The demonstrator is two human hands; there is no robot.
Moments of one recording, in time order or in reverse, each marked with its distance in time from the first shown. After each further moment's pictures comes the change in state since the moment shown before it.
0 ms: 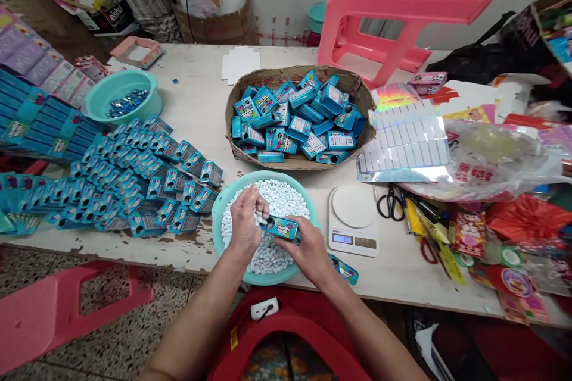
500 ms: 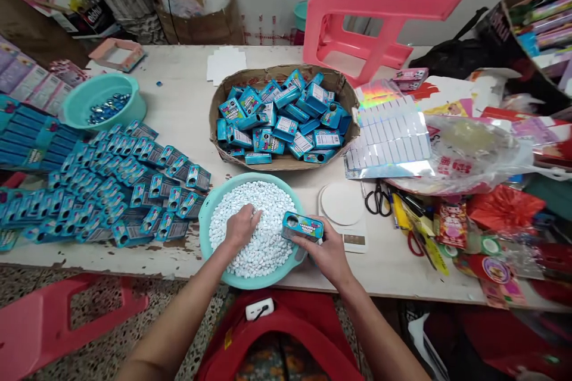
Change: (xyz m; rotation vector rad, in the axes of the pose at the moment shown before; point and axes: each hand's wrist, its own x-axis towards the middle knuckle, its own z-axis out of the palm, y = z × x) left_hand 0.034 -0.087 -0.073 1.426 -0.263 0.143; right_hand -0.014 0.030 -0.052 0.276 0.138 0.287
